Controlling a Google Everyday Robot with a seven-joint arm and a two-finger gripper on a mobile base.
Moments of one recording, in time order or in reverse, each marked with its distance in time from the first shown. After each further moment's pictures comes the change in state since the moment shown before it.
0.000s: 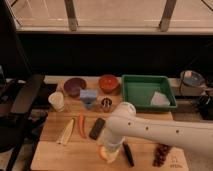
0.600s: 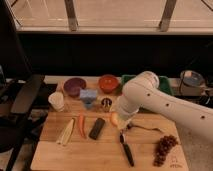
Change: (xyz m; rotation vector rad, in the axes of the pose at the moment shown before) arm 0.062 -0.075 -0.117 0.203 0.076 0.075
